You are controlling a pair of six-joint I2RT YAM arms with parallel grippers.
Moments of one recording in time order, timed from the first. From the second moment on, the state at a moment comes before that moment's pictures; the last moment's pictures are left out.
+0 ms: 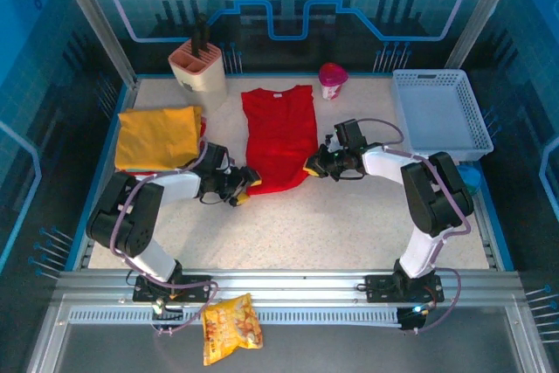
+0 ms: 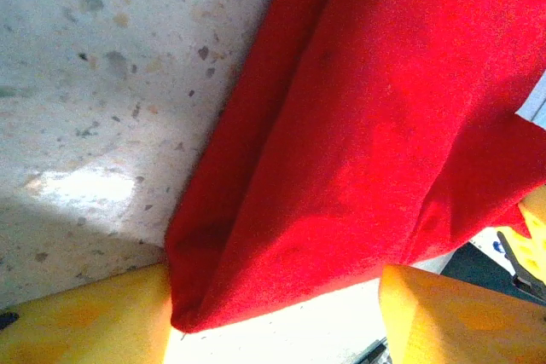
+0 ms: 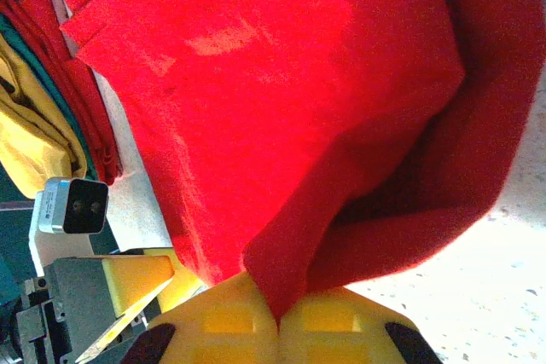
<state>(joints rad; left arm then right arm) -0.29 1.62 0.68 -0.07 0.59 -1.09 0.36 1.78 0.97 -0.15 -0.61 0.92</state>
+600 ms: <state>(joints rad) -0.29 1.68 0.73 -0.15 0.56 -1.08 0.34 1.73 0.91 -0.19 -0.60 0.86</state>
